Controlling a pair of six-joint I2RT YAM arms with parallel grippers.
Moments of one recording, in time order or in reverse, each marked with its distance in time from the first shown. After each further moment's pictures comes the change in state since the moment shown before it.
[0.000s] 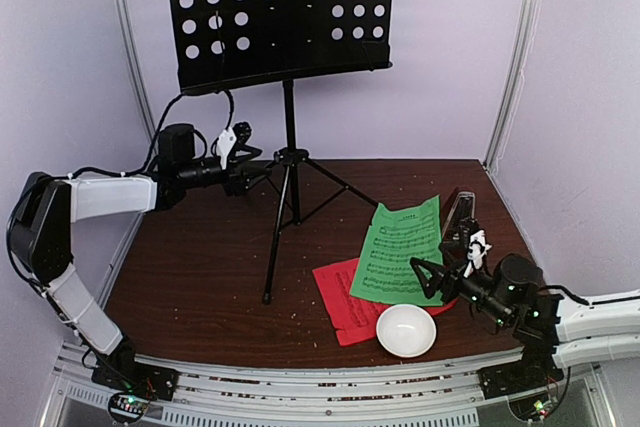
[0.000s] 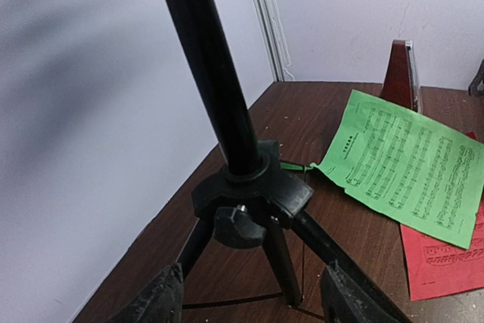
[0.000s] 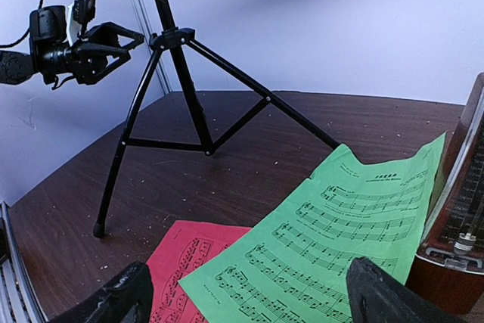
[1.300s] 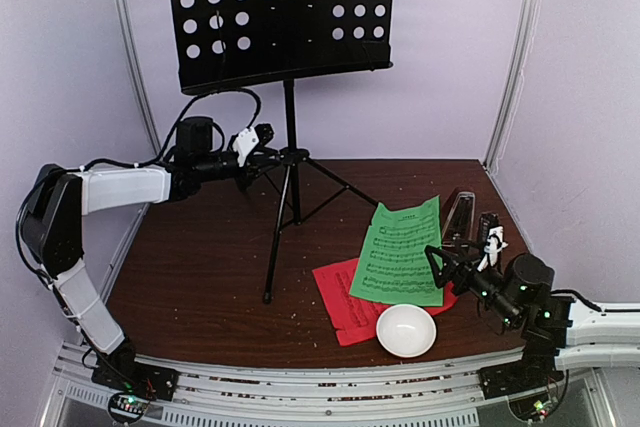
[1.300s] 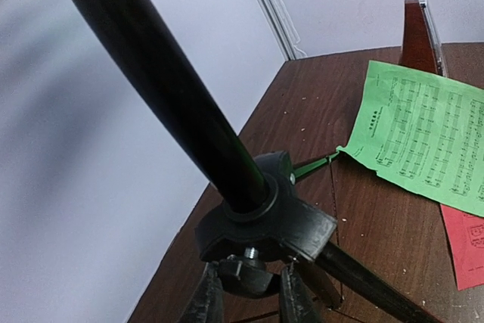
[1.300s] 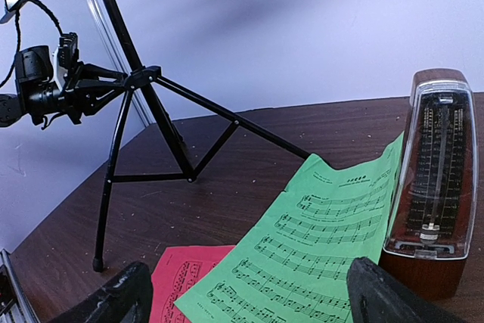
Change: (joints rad) left arm -0.068 0.079 0.126 -0.087 -0.132 0.206; right arm 0.000 -0.173 0.005 -0.138 0.122 0.096
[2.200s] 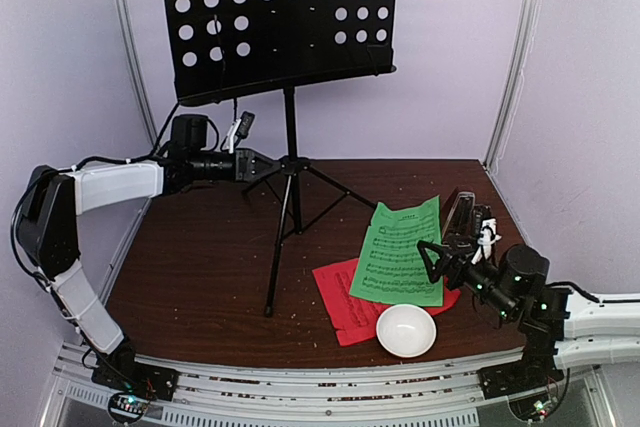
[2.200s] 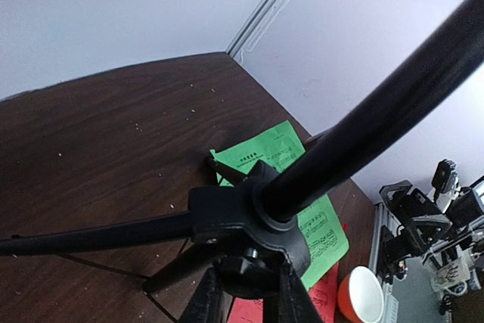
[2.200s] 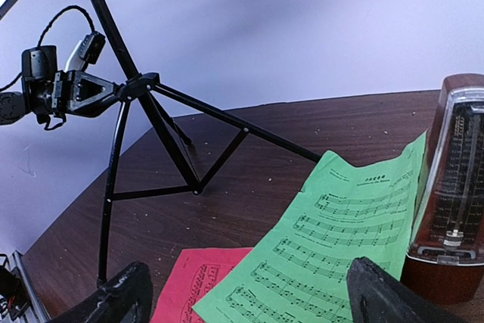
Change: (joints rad) left arm 0.034 -0.023 0.035 -0.165 0.243 -0.938; right arm 0.000 0.085 0.069 -0.009 -0.036 0.040
